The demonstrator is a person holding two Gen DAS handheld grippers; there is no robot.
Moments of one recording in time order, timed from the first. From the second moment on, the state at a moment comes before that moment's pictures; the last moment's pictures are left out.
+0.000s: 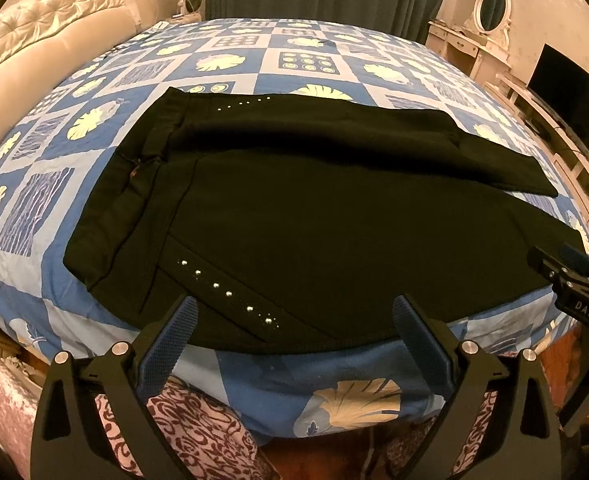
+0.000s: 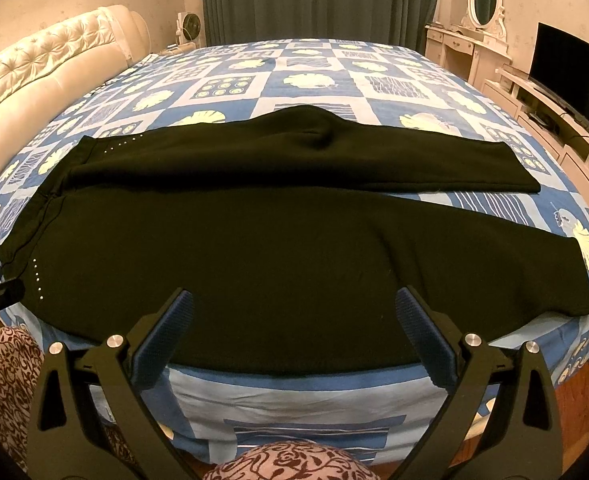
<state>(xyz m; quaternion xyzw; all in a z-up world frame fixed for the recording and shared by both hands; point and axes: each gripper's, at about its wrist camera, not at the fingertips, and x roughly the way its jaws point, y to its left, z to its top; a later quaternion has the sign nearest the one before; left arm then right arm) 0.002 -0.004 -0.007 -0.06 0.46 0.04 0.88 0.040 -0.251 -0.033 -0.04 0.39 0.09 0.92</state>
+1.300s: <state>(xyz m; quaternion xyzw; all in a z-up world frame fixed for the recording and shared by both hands) -0.010 -0.011 0.020 -0.07 0.39 0.00 0.92 0.038 -0.246 -0.038 -0.04 0.39 0.10 0.91</state>
